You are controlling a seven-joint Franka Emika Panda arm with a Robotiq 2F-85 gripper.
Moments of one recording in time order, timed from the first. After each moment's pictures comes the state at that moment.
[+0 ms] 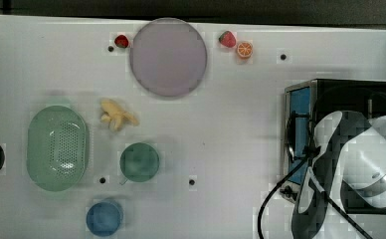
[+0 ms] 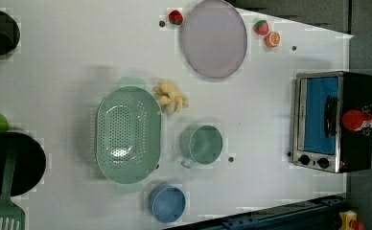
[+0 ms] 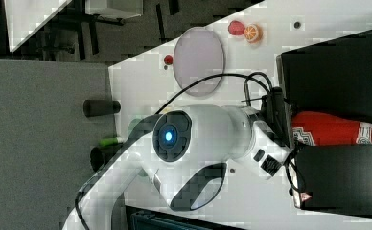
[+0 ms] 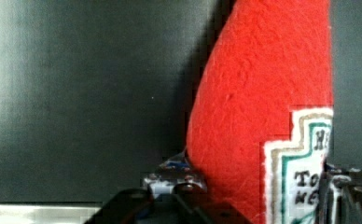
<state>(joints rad) -0.05 0.33 -0.63 -1.93 0.16 0.59 0.01</state>
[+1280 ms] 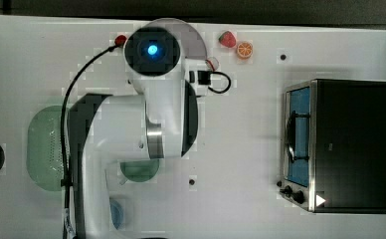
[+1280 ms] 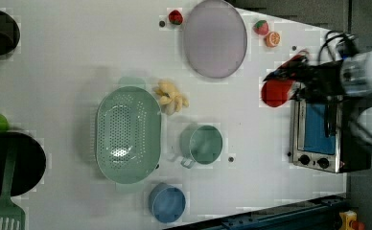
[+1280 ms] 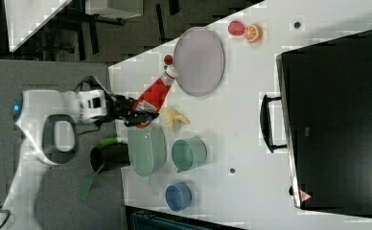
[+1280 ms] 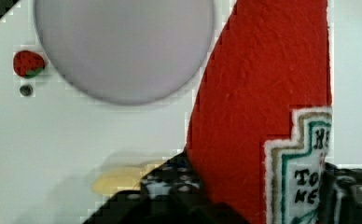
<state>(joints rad) 0.23 0.17 -0.10 -1.96 0.07 0.50 0.02</state>
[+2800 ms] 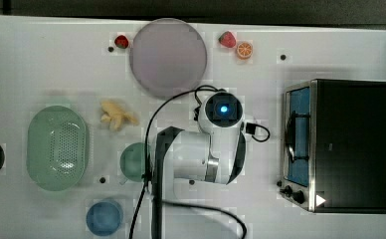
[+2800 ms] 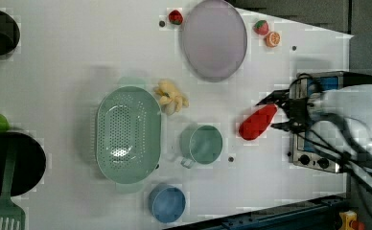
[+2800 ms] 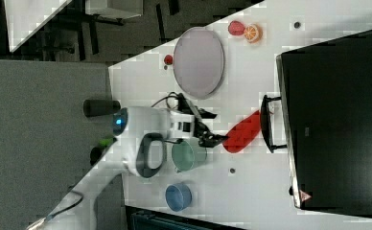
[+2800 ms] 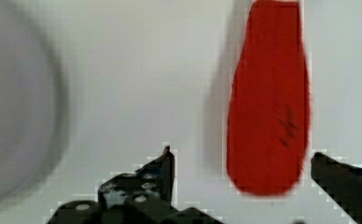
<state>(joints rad) 0.15 0.20 -0.22 -2.27 0.06 0.80 0.05</state>
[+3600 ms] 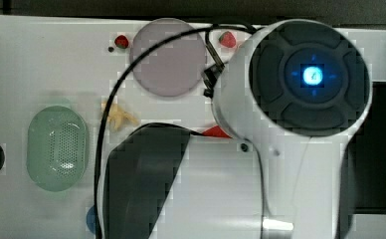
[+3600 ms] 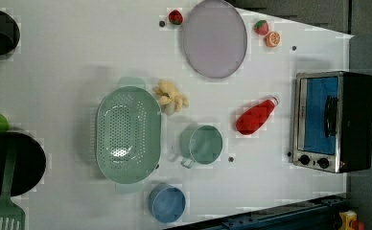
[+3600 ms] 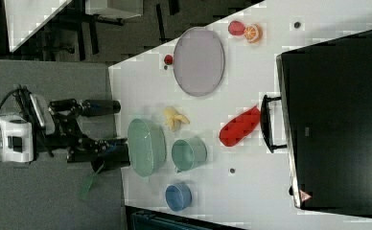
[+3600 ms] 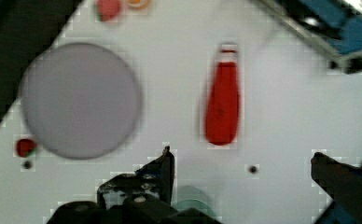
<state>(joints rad) 0.16 -0.09 -0.23 -1.70 -0.04 0.03 0.13</state>
